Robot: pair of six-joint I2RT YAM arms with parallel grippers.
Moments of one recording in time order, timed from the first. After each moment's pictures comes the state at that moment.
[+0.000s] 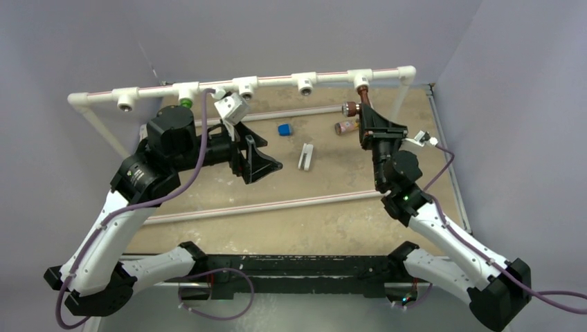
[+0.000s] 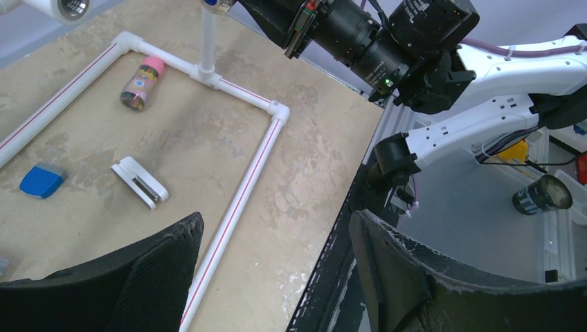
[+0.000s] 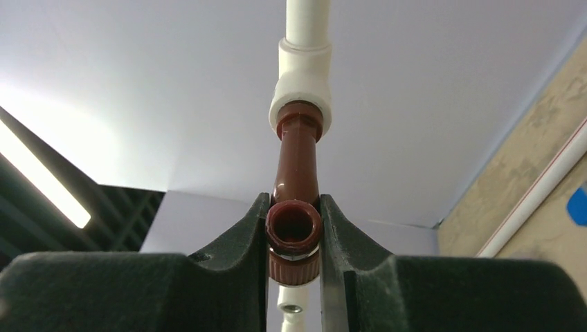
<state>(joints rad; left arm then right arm) -0.67 1.03 1.52 -0.72 0.48 -0.18 0.61 0.90 0.70 0.44 0.58 1.44</state>
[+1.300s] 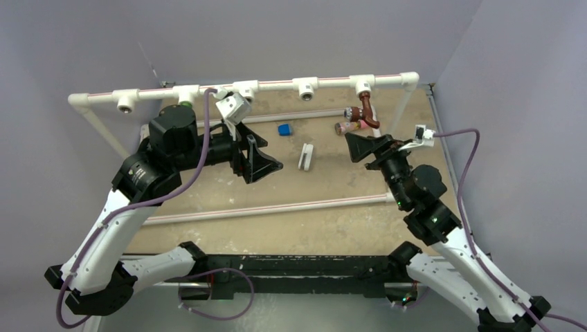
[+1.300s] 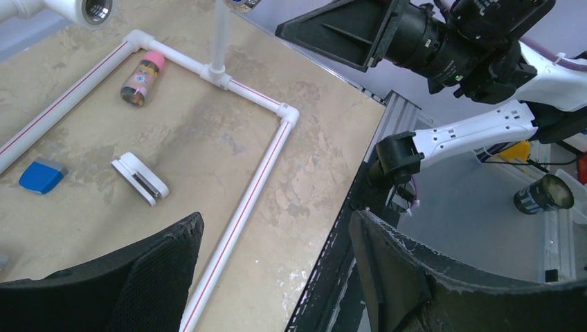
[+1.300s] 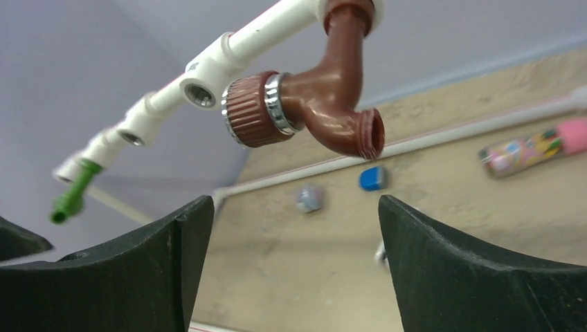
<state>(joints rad) -0.67 1.03 1.52 -0.73 0.48 -0.18 0.64 0.64 0.72 0.02 0.30 0.74</state>
